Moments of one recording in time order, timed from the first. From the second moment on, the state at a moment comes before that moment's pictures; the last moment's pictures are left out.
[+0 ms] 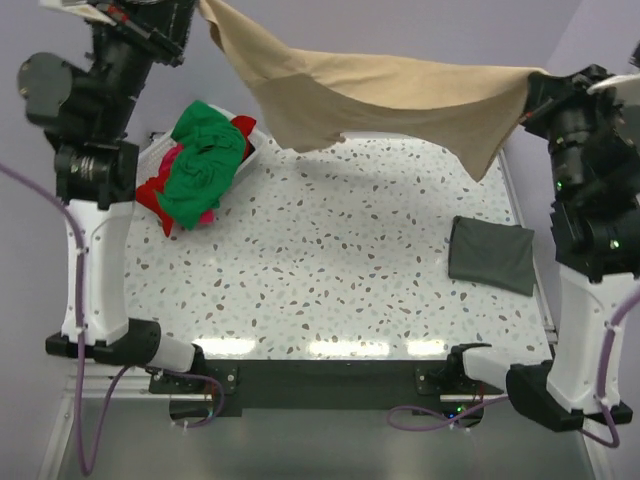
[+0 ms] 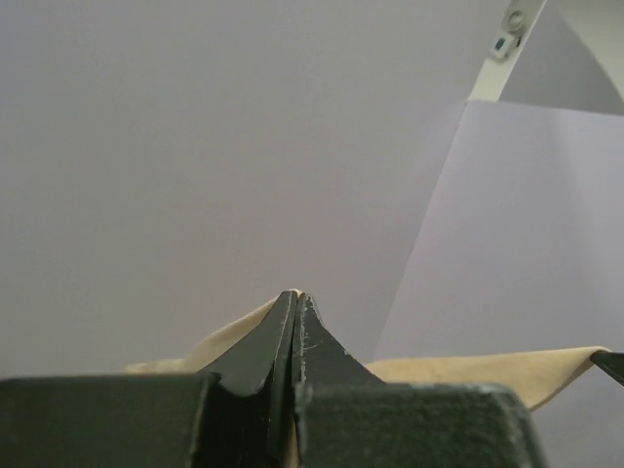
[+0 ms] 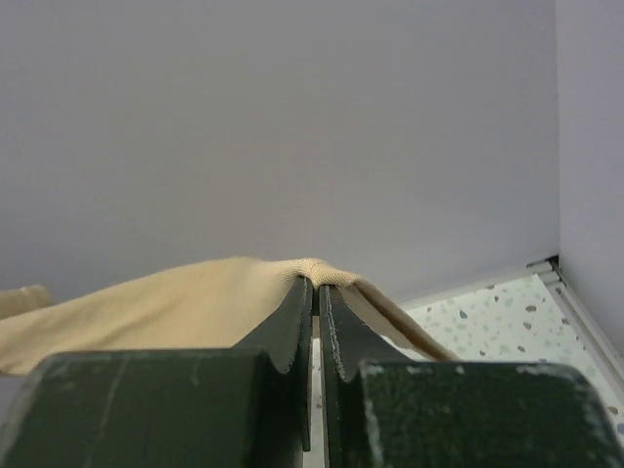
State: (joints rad) left arm -0.15 1.51 2.17 -0.13 0.30 -0.55; right arm 0.10 1.23 2.02 -0.65 0.23 0.37
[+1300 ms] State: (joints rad) left arm -0.15 2.24 2.04 -0.20 0.40 -0.41; right arm 0.08 1.98 1.68 -0.41 0.09 0.39
